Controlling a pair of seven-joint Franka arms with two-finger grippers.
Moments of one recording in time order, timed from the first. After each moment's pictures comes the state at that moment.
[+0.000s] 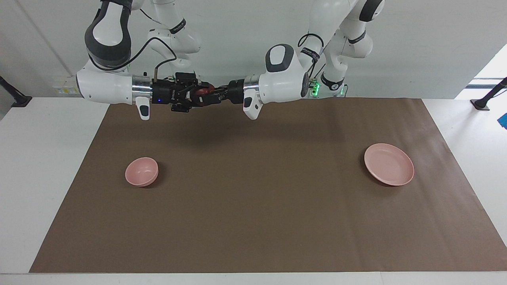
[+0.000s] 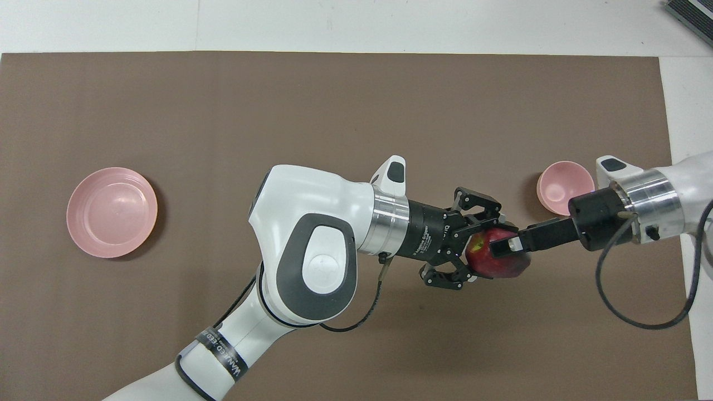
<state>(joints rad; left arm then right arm) -0.43 0.30 -0.39 -1.67 -1.34 2.22 -0.83 -0.10 -0.02 0.01 -2.01 1.09 1.41 -0.49</state>
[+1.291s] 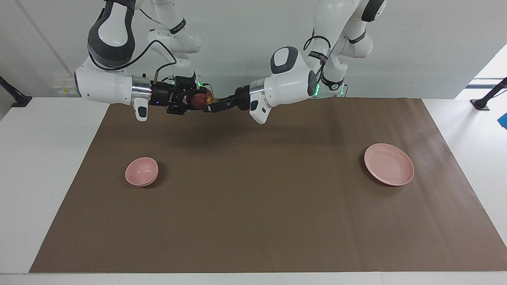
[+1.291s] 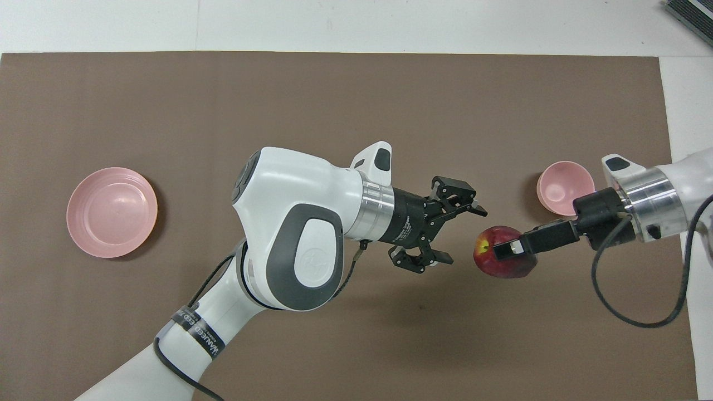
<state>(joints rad) -0.40 0.30 -0.37 -1.67 -1.05 2.22 -0.83 -0.11 -0.01 0.01 -1.98 0.95 1.43 -0.50</state>
